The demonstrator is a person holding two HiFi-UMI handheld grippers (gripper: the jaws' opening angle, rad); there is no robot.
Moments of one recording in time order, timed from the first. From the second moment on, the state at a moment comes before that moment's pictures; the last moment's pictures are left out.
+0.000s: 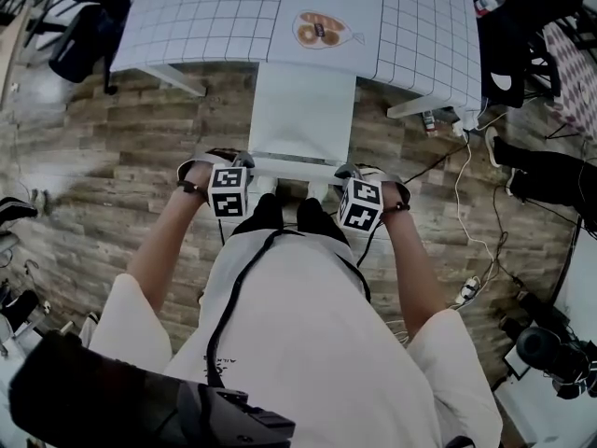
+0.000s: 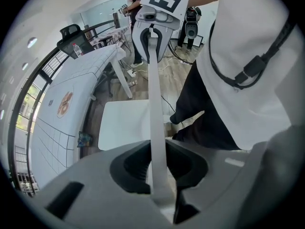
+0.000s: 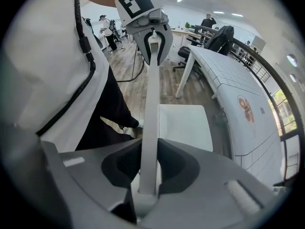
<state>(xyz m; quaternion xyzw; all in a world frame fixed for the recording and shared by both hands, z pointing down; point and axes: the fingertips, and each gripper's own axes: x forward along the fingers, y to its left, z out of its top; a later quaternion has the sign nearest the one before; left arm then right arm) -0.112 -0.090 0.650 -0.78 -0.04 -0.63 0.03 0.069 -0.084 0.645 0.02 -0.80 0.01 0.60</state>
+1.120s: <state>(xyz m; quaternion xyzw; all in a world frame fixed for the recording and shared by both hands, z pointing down) -0.109 -0.059 0.653 -0.77 -0.03 -0.63 0.02 0.074 -0.053 0.644 0.03 -0.81 0.00 0.58</state>
